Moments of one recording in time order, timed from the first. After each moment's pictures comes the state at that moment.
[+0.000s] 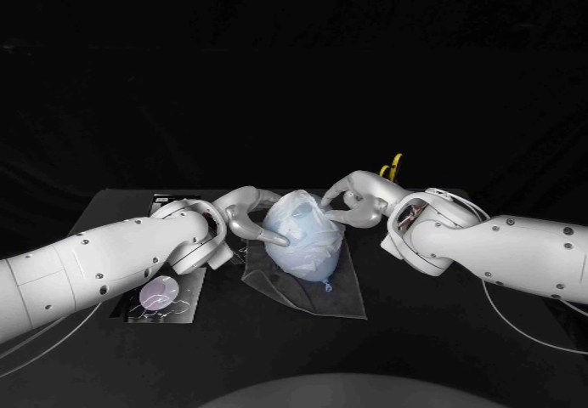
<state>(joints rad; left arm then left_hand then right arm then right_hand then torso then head) 1.17 -0.67 -0.11 1.38 -0.87 -0.19 0.00 1.58 -0.29 -0.15 0.30 0.05 0.43 0.16 0.14 0.18 0.40 0.20 0.04 0.04 0.34 0.20 0.05 0.09 0.13 0.19 0.29 0.05 0.04 1.22 -0.86 -0.17 1.64 -1.21 -0.50 -0.14 1.37 -0.14 0.43 0.04 0.05 0.95 0.14 0.17 0.39 1.46 0.05 1.57 1.31 1.46 -0.02 1.57 1.31 0.07 1.45 0.09 1.29 1.31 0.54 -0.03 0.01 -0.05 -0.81</state>
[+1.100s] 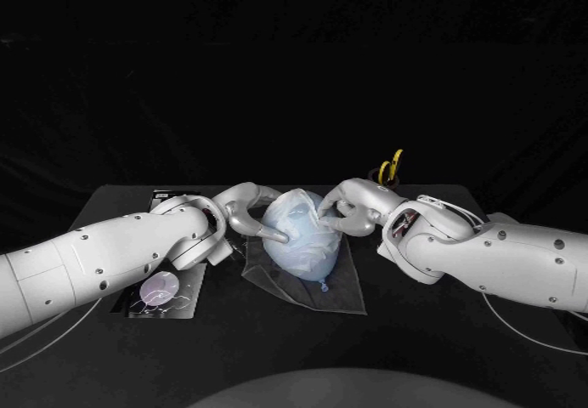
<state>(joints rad) 1.17 -0.68 -0.11 1.38 -0.87 -0.19 0.00 1.58 -0.29 -0.15 0.30 0.05 0.43 0.16 0.14 0.18 0.39 0.20 0.04 0.04 0.33 0.20 0.05 0.09 0.13 0.19 0.29 0.05 0.04 1.18 -0.85 -0.17 1.66 -1.36 -0.51 -0.14 1.37 -0.09 0.42 0.03 0.05 1.09 0.10 0.20 0.38 1.47 0.04 1.57 1.31 1.47 -0.02 1.57 1.31 0.07 1.45 0.09 1.28 1.31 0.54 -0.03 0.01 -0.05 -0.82</state>
